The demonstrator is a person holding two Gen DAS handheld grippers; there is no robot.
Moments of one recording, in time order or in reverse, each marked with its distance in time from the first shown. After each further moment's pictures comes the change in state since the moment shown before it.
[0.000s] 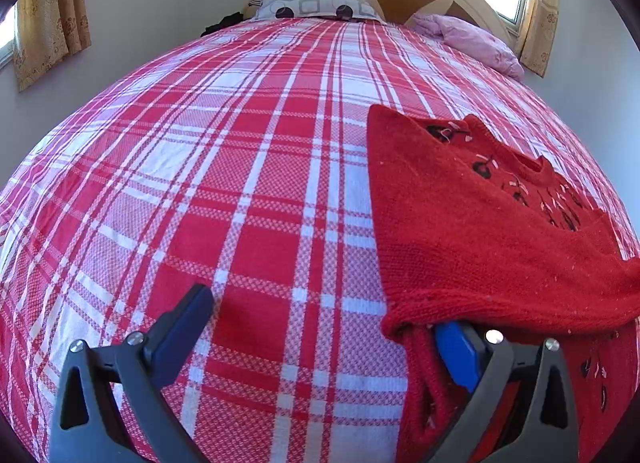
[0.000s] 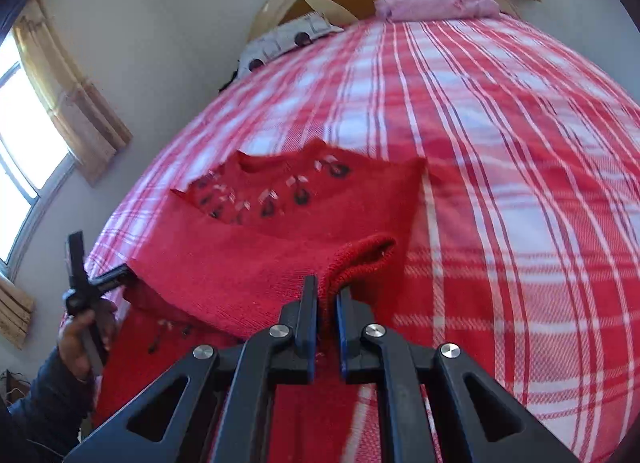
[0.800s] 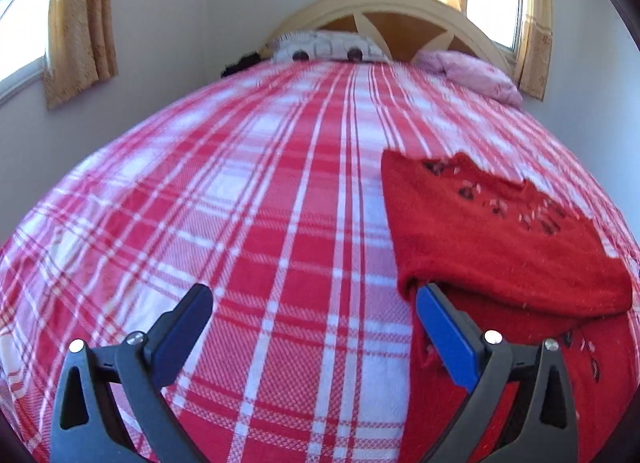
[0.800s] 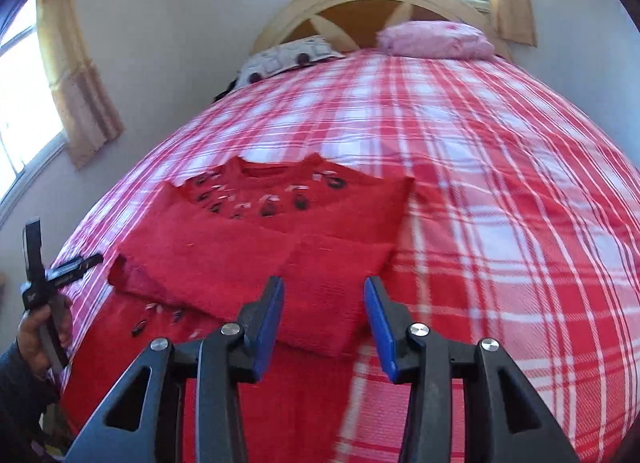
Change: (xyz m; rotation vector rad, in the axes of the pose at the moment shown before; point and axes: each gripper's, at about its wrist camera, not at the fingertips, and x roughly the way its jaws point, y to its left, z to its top) left arm -0.075 0.013 -0.022 0.002 -0.174 0.049; right arm -0.025 0.050 -0.015 -0.171 -0.088 -0.065
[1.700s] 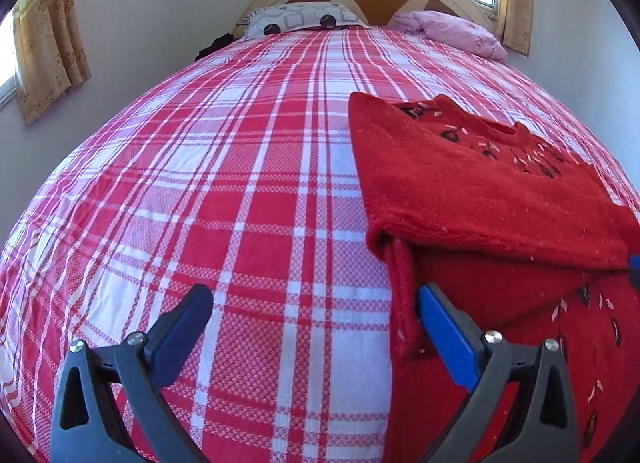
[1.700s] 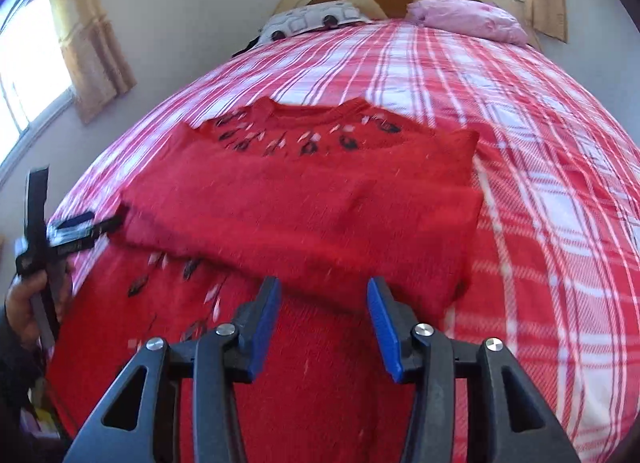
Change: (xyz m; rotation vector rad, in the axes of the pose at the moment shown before) left arm 0.033 -0.024 -0.019 0.101 0.132 -0.007; right arm 0.037 0.026 -0.039 -0.054 0.122 -0.012
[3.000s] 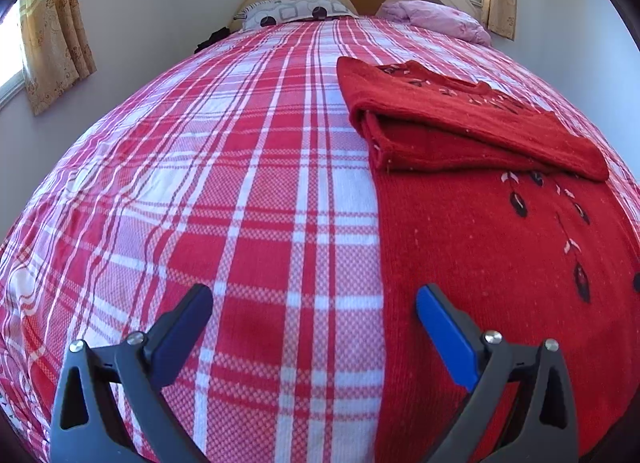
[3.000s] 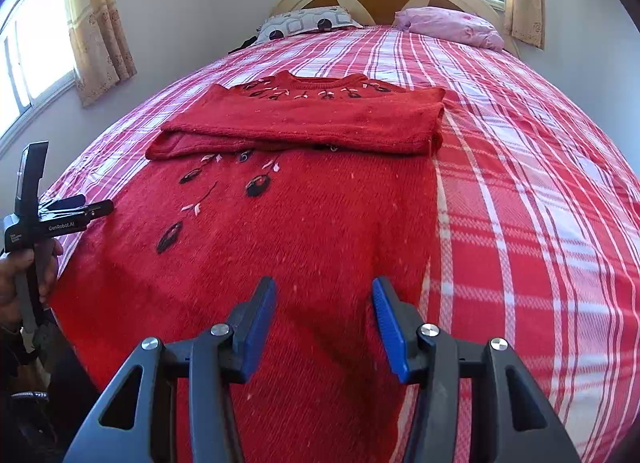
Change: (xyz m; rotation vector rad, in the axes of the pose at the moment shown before) left arm -0.067 0.005 -0.084 0.038 0.017 -0.014; right arm -0.083 0.048 -0.111 0.019 -0.048 -0.093
